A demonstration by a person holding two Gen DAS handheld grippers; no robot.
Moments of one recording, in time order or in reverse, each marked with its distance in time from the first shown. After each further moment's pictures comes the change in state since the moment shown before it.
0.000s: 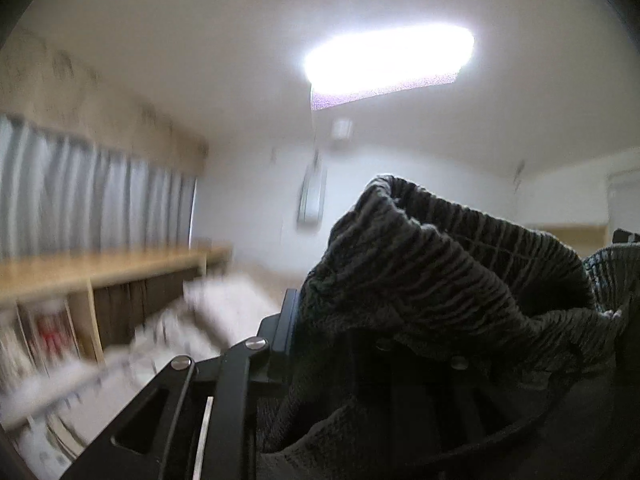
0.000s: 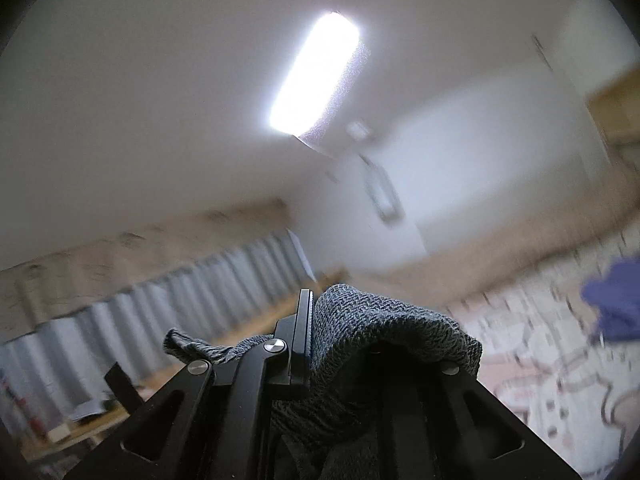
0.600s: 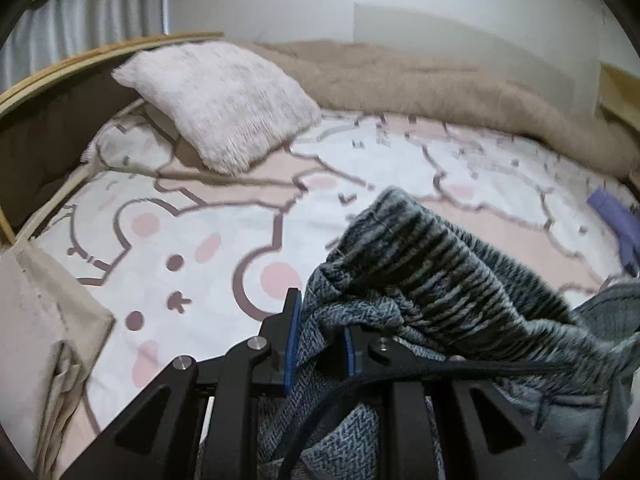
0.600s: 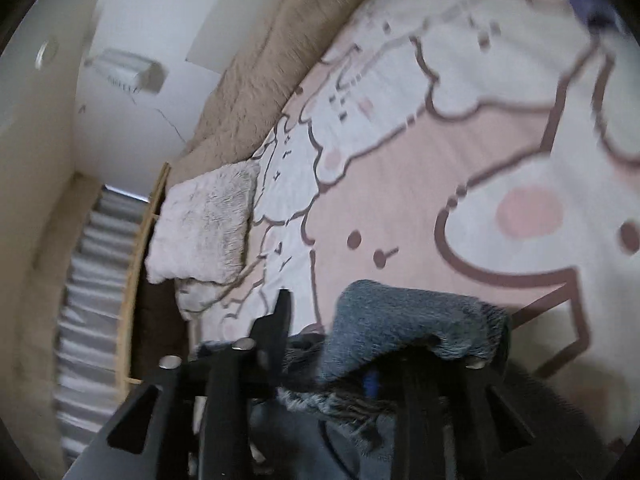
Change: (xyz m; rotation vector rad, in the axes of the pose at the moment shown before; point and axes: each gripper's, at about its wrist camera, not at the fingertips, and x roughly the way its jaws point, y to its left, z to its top) left arm 0.323 -0.007 -0.242 0.089 0.622 0.126; right arm 0.290 -0.332 -0.162 0.745 0.481 -0.160
